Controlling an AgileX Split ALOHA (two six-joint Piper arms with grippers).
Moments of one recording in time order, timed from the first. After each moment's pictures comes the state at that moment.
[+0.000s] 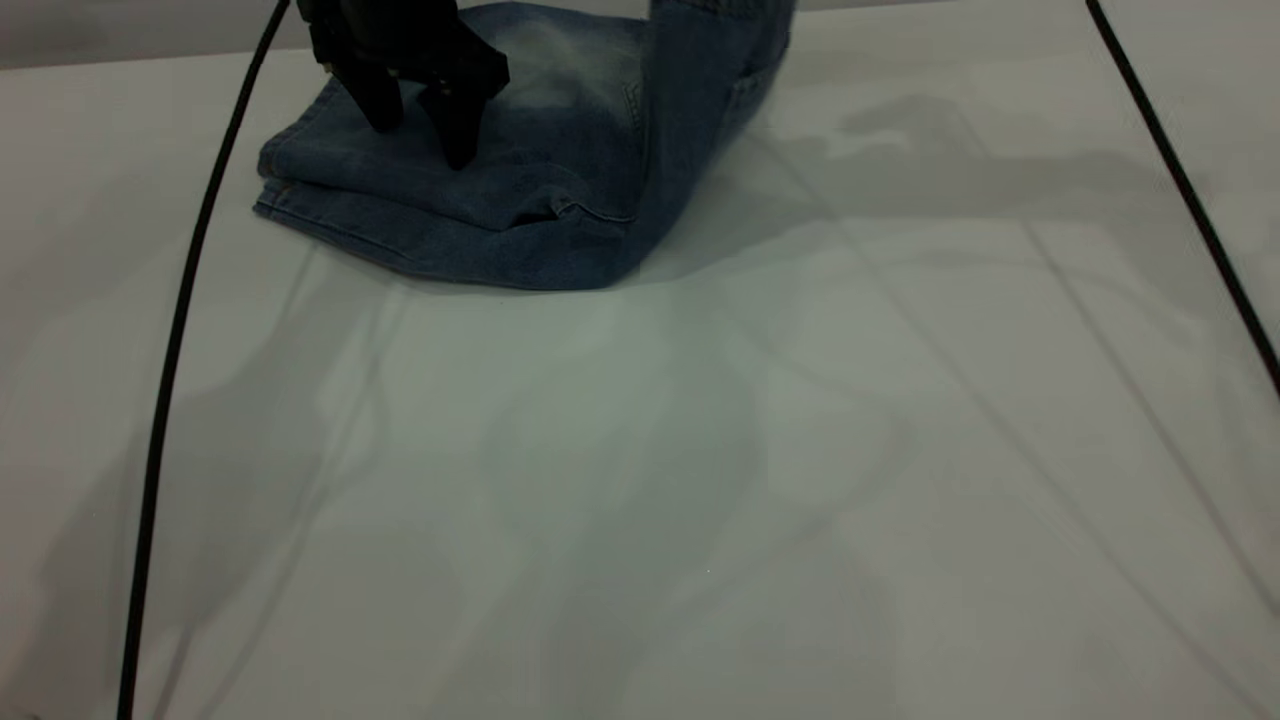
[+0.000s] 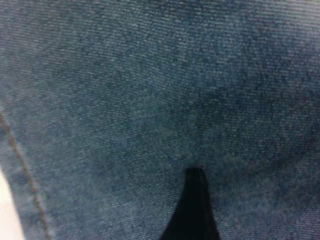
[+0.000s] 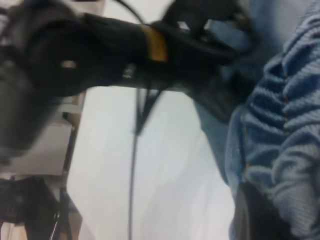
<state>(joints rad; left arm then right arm) -0.29 2.74 -2.43 0.13 1.22 0.20 0.13 2.23 -1.71 1.22 1.06 -0.68</state>
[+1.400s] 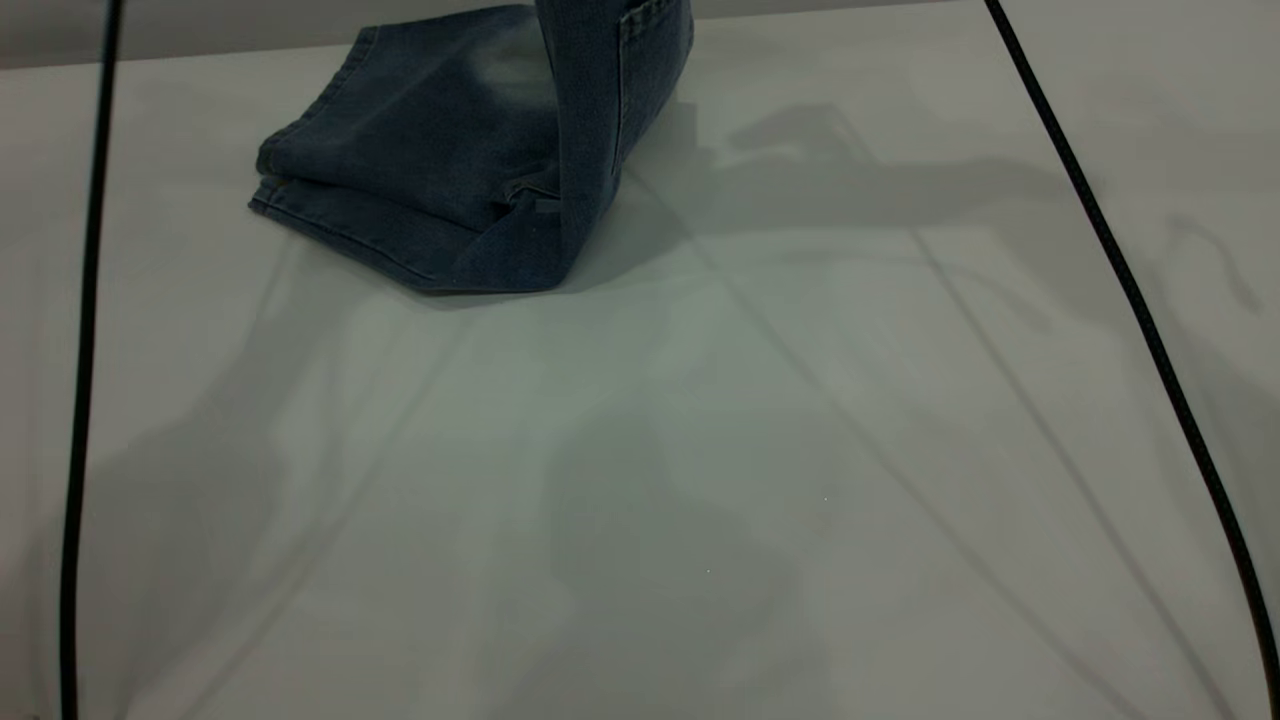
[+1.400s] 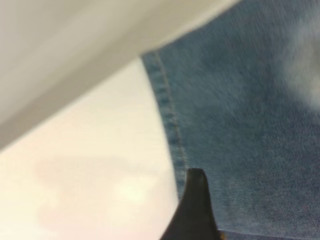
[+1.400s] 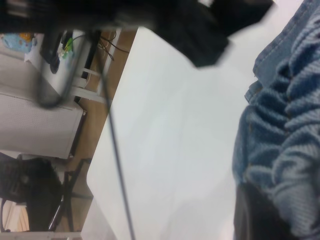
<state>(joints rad) -0.29 2.45 -2.47 0.24 1.22 0.21 0.26 2.23 -1.84 1.21 1.05 -0.60</state>
